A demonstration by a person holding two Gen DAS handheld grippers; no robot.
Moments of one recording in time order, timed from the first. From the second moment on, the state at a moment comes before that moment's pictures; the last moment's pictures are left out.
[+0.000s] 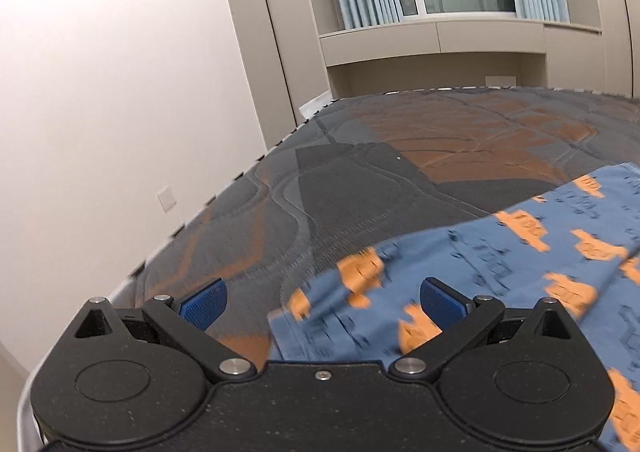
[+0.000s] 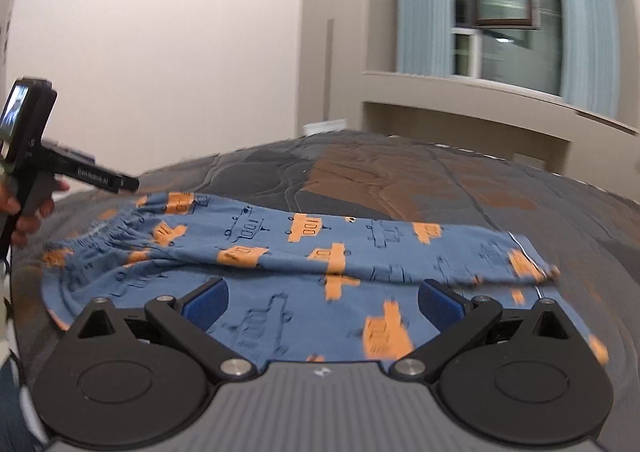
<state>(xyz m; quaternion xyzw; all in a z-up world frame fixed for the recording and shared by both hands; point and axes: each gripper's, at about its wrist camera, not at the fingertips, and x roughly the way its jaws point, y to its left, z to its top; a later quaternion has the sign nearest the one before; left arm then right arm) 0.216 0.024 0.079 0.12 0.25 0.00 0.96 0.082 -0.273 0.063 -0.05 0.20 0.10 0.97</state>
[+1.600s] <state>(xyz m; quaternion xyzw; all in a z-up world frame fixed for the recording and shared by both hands) 0.376 0.052 0.031 0.17 0.41 -0.23 0.87 0.424 -0.280 0.025 -0.18 0.37 0.33 0.85</state>
